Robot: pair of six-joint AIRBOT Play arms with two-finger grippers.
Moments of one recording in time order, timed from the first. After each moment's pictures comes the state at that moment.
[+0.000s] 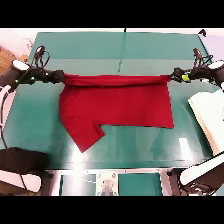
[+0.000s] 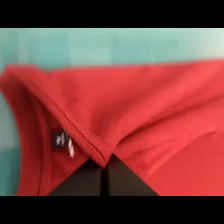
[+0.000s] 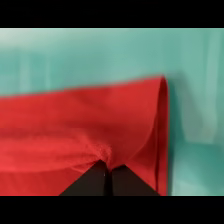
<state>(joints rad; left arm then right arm) 0.11 -1.65 1.37 0.83 -0.86 -1.07 -0.34 -1.84 1.61 -0.89 1.04 1.14</state>
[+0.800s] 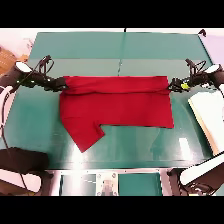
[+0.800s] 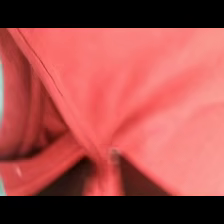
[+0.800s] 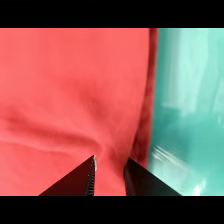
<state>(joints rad) 0.11 -1.67 1.37 0.92 -1.07 -1.20 -0.35 -1.84 1.57 -1.07 1.21 1.21</state>
